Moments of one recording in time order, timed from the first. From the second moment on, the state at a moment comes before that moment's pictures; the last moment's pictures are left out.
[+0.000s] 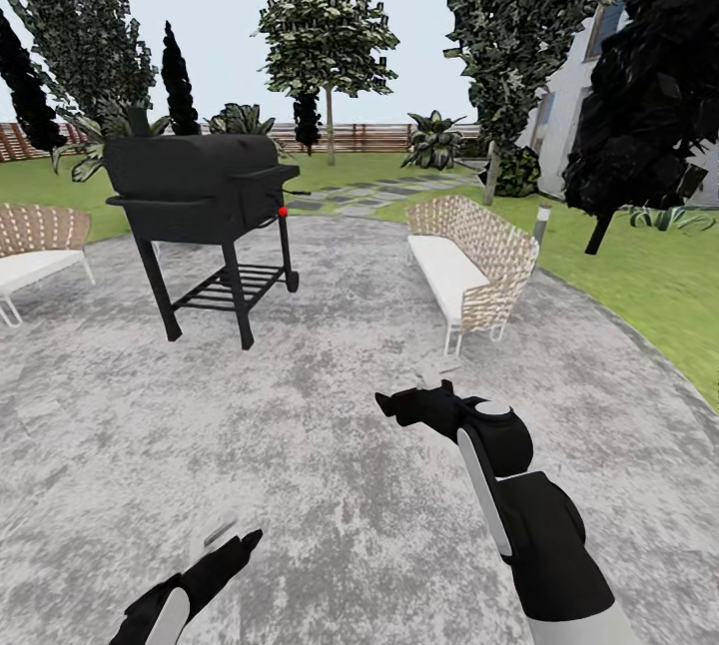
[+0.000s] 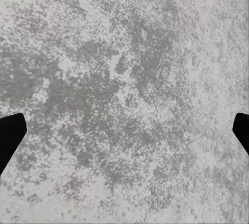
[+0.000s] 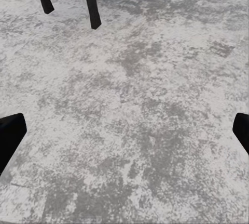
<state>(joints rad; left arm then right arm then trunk) -0.26 0.00 0.17 -0.85 0.51 0.35 -0.09 -0.50 0.11 0.21 -1.61 0.05 0.92 0.20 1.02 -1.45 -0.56</state>
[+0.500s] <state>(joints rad) -0.26 0.00 0.17 -0.85 0.51 0.35 -0.08 -0.50 0.11 0.21 -1.61 0.05 0.92 0.20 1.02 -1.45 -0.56</state>
